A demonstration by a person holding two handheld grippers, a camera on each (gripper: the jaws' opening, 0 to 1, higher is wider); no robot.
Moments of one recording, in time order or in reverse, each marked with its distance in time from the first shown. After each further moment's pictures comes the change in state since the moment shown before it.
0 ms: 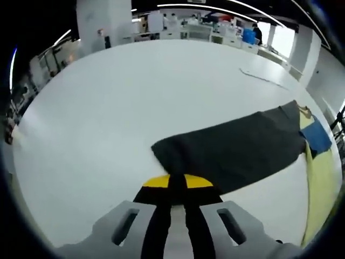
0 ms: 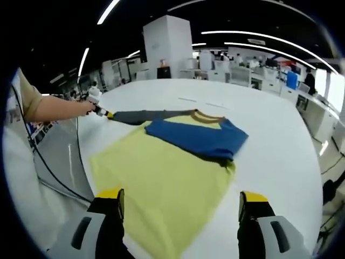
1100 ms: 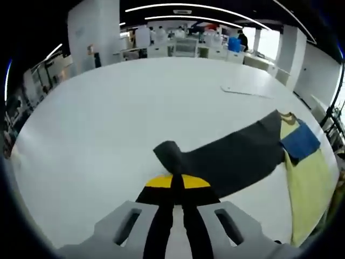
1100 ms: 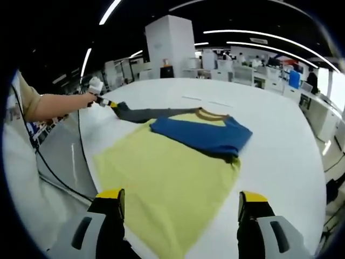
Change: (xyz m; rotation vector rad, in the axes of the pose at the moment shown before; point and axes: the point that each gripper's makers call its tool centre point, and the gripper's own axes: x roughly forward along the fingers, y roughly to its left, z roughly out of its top) left arm -0.016 -0.008 0.052 0.076 -0.113 -0.058; right arm -0.002 0.009 -0.007 -0.002 -0.001 0.031
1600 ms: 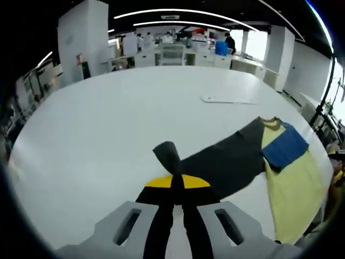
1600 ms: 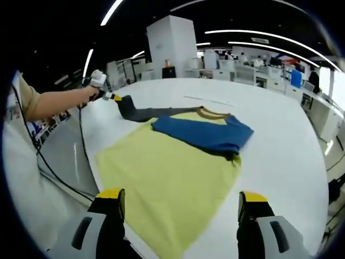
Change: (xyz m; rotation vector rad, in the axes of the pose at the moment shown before) left arm -0.015 -0.053 0.032 0.053 -0.045 -0.078; right arm 0.000 -0.003 -0.007 0.003 -0.003 0.023
